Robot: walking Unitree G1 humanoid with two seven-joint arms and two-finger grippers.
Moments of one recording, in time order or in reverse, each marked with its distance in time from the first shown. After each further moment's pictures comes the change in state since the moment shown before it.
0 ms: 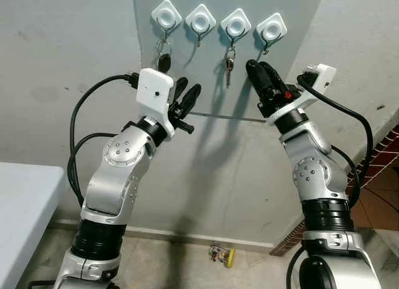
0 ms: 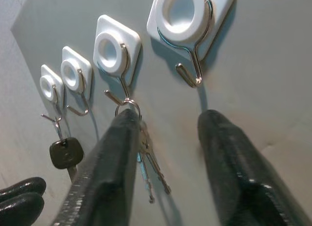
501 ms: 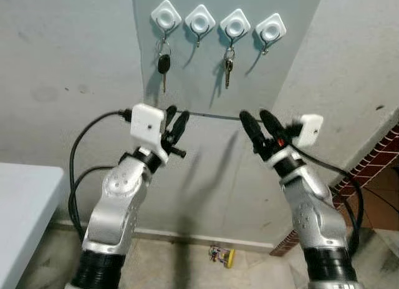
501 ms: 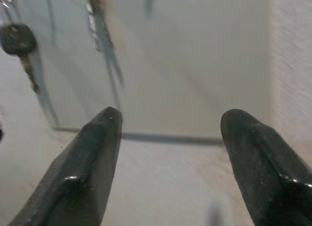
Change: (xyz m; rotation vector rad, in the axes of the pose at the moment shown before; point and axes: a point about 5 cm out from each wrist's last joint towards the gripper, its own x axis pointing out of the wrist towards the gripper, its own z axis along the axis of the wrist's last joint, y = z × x) left arm -0.038 -0.003 -0.059 -0.049 0.068 0.119; right arm -0.077 -0.012 -0.051 -0.151 0.164 -0.167
